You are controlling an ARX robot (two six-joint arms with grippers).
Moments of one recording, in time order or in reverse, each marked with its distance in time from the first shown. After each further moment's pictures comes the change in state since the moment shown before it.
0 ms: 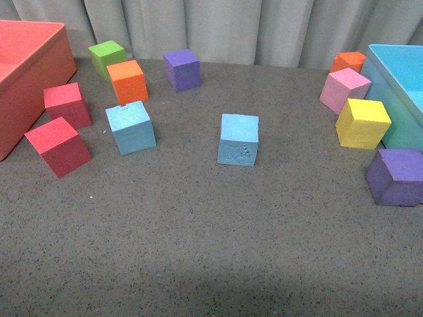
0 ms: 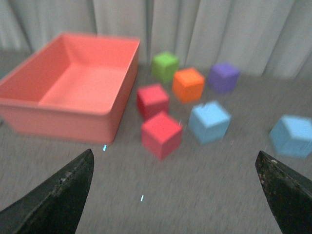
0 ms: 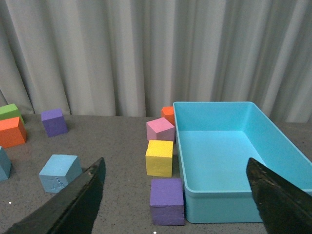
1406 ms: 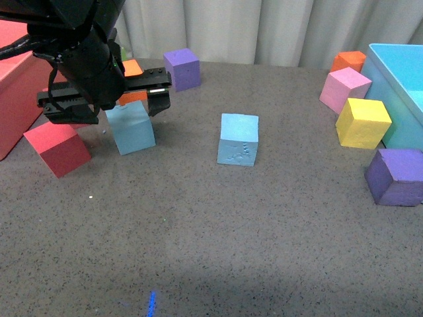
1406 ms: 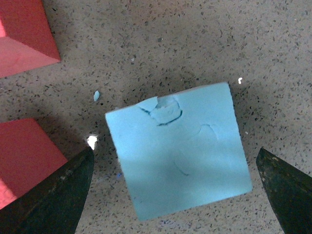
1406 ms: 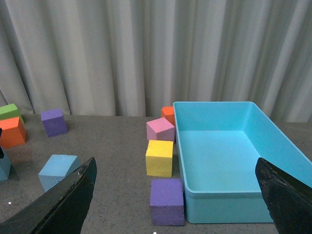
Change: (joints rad) left arm -0.218 2.090 1.387 -0.098 -0.077 -0.362; right arm 0.000 0.000 0.000 0.000 0.000 0.000
